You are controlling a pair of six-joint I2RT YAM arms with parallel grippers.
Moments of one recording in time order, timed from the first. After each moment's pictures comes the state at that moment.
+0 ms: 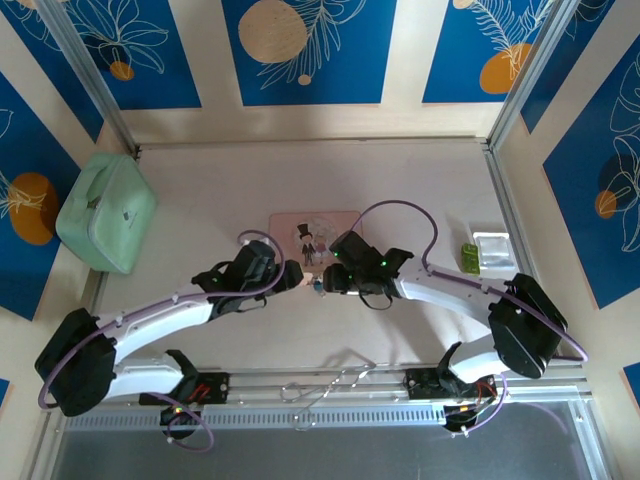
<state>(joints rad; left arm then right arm) -0.78 1.21 0.64 -0.20 0.00 -0.96 0.84 1.41 0.88 -0.52 0.03 0.81</state>
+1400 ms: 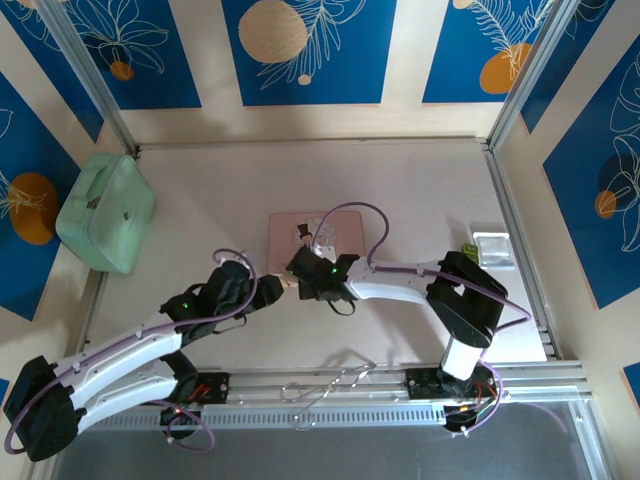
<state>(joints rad) -0.78 0.88 0.45 -0.28 0.00 -1.03 1.03 1.74 1.08 -0.55 0.29 0.88</state>
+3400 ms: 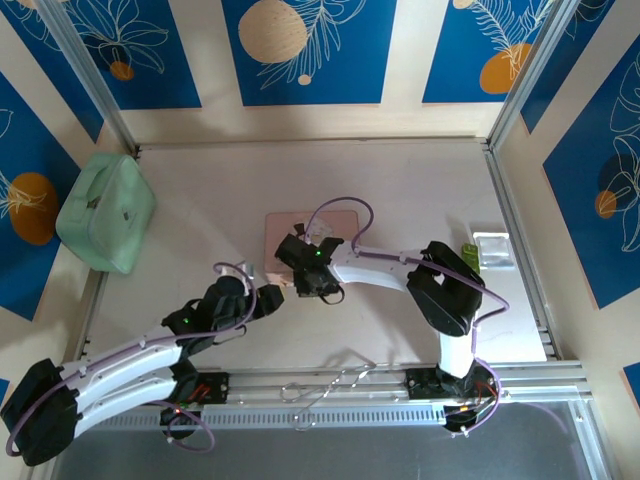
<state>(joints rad) -0.81 0.84 0.26 -0.02 0.01 -1.00 0.99 1.87 1.29 -0.77 0.10 0.91</state>
